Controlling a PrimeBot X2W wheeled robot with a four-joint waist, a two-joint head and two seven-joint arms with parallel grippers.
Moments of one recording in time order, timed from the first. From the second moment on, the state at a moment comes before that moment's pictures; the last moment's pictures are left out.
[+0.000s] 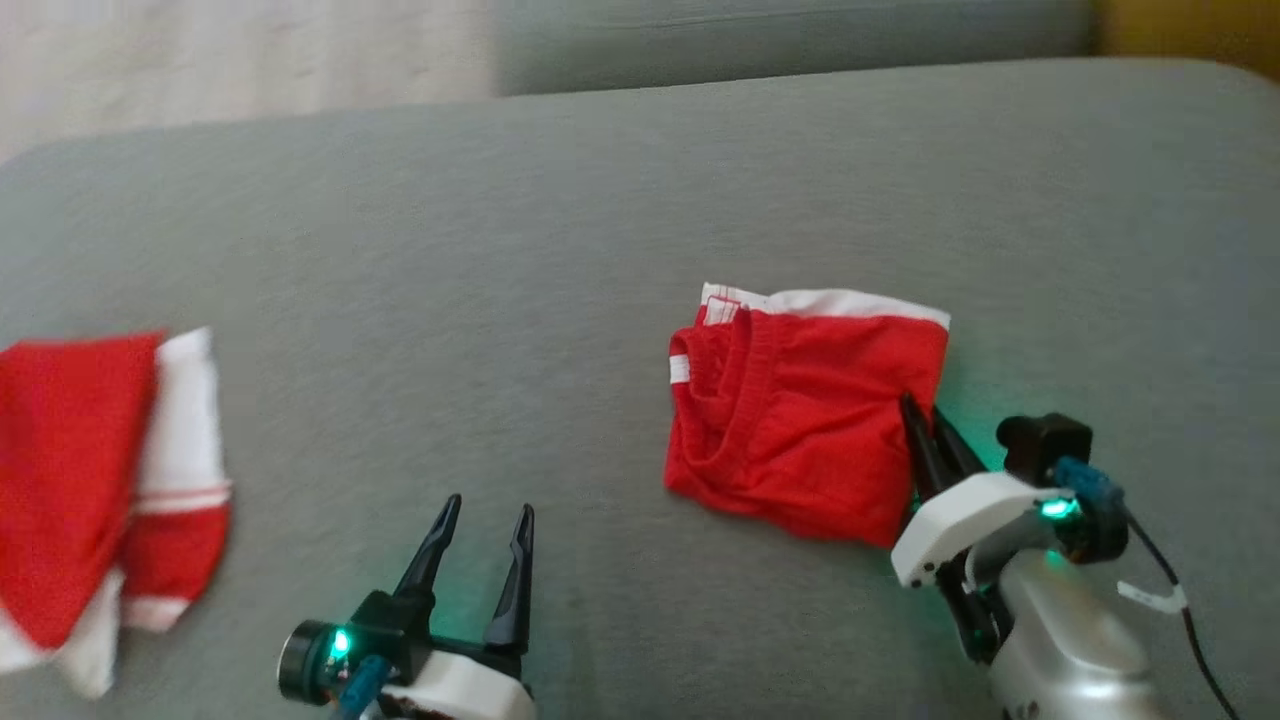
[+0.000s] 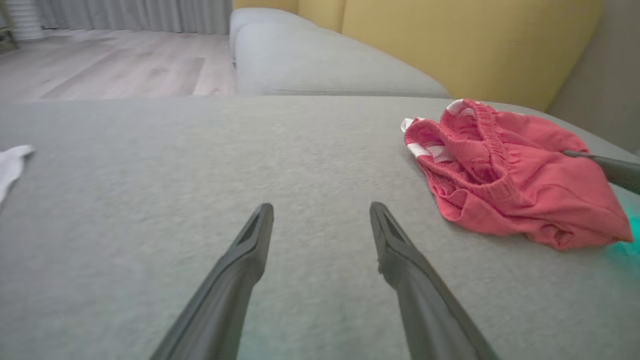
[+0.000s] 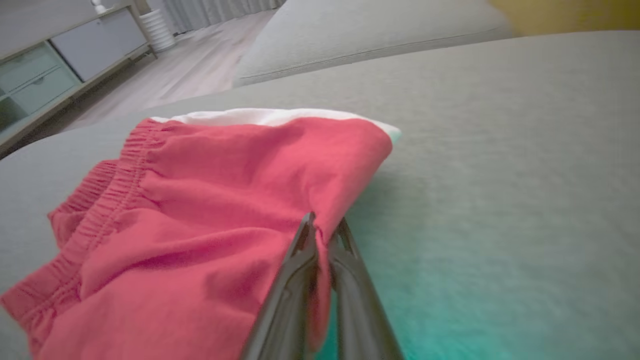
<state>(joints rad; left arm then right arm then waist) -0.06 0.05 -0.33 0.41 -0.19 -0.03 -0.26 -0.41 -0.05 0.20 0.89 0.26 0.13 -0.25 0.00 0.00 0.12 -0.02</state>
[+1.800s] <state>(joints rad) -0.16 0.04 -0.20 0.37 -0.16 0.00 -0.26 -0.72 -0.15 -0.33 0.70 -0.17 0.13 -0.25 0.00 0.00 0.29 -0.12</state>
